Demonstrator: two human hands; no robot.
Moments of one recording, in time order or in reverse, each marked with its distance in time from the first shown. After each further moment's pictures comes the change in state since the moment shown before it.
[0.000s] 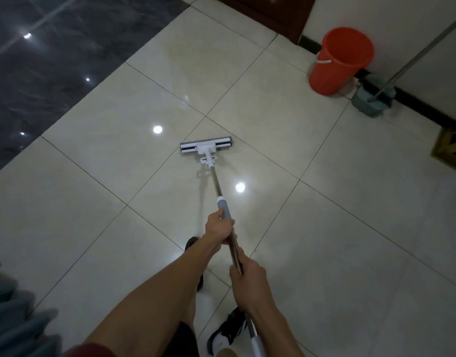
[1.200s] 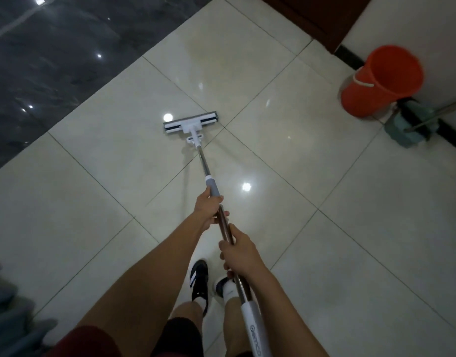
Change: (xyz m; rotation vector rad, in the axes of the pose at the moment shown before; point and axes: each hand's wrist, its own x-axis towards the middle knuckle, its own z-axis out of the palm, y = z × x) left_hand 0.153 0.190 -0.101 -0.270 -0.027 -0.079; right_hand 0.203 -0.185 -0.007 0.119 -0.207 0.110
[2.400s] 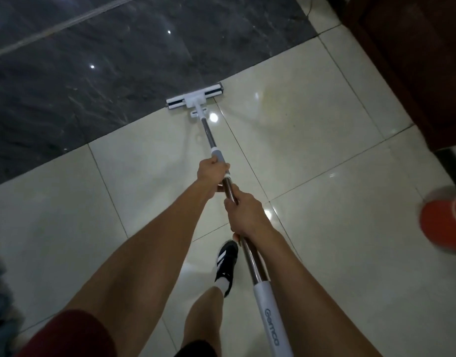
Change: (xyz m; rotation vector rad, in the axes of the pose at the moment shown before) left_hand 0.275 0.464 -0.115 -0.183 0.313 0.093; right_hand 0.348 -0.477 -0.006 -0.510 -0.116 -0.208
